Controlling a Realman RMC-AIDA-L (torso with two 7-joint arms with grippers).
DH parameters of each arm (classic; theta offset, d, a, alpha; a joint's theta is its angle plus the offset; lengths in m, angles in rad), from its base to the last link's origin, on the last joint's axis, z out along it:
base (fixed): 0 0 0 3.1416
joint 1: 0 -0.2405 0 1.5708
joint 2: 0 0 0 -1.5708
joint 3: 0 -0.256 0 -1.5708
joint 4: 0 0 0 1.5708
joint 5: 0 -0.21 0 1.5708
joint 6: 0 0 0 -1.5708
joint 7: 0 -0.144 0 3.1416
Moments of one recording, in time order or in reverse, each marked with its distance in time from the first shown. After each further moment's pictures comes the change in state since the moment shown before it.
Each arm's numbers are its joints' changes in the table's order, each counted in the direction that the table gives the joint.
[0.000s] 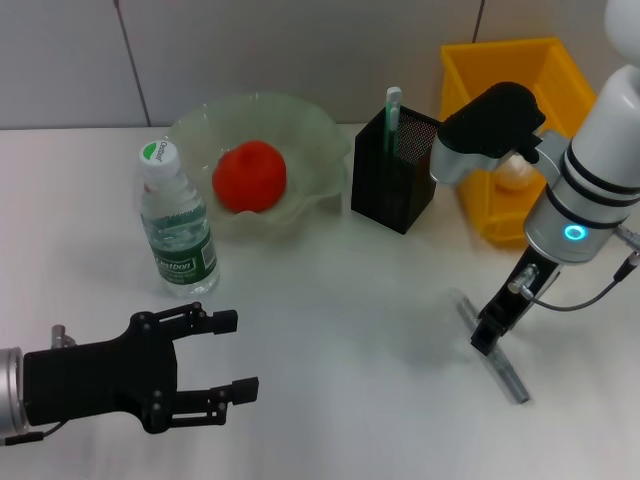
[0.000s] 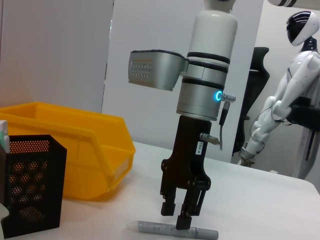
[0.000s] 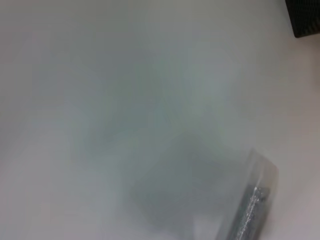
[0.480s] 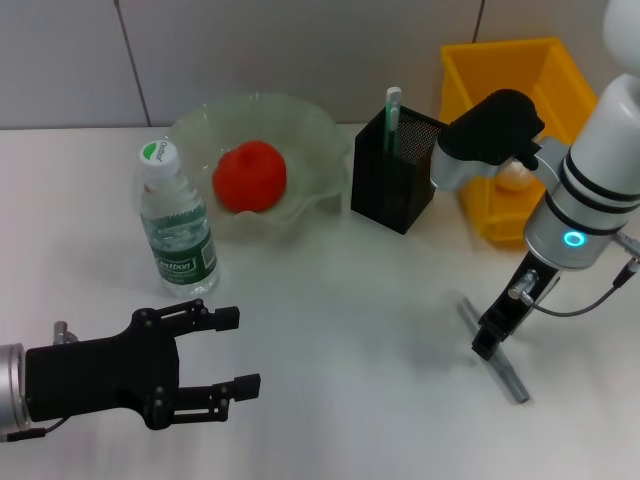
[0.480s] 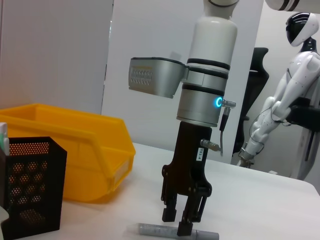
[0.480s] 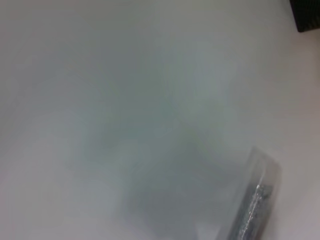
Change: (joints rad) left arm 0.007 0.000 0.000 0.000 0.001 -0.001 0.006; right arm 0.000 0.000 0.002 -0.028 -0.002 0.022 0.008
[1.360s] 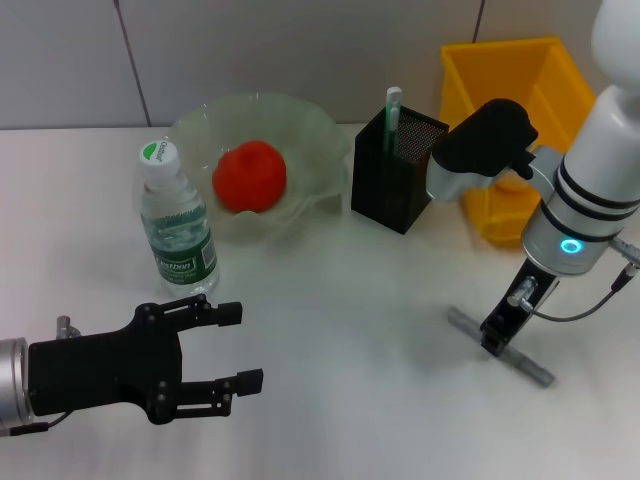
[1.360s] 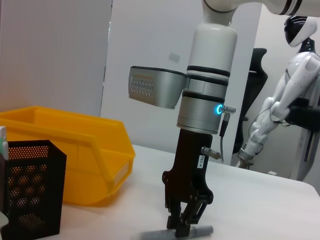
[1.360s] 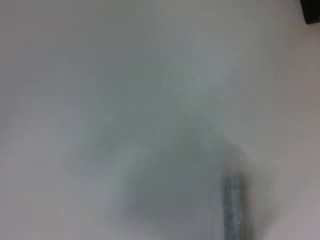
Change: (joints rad) left arm 0.010 0.000 0.000 0.000 0.002 -0.001 0.003; right arm -0.002 0.002 0.041 -0.019 -0.002 0.022 0.002
